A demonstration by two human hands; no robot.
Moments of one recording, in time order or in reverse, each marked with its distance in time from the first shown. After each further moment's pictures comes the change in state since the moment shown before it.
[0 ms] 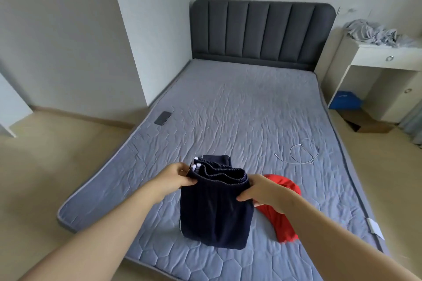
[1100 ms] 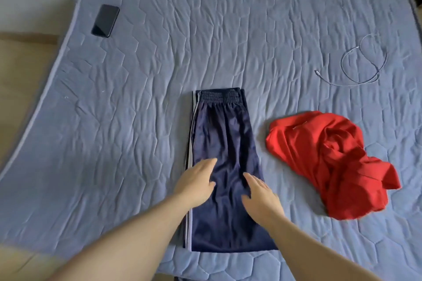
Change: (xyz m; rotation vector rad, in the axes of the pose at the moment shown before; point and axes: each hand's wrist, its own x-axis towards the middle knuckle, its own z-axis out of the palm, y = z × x) left_hand 0.329 -0.213 0.068 0.761 -0.366 0.049; right_hand 0.320 0.166 0.085 -0.358 0.143 0.360
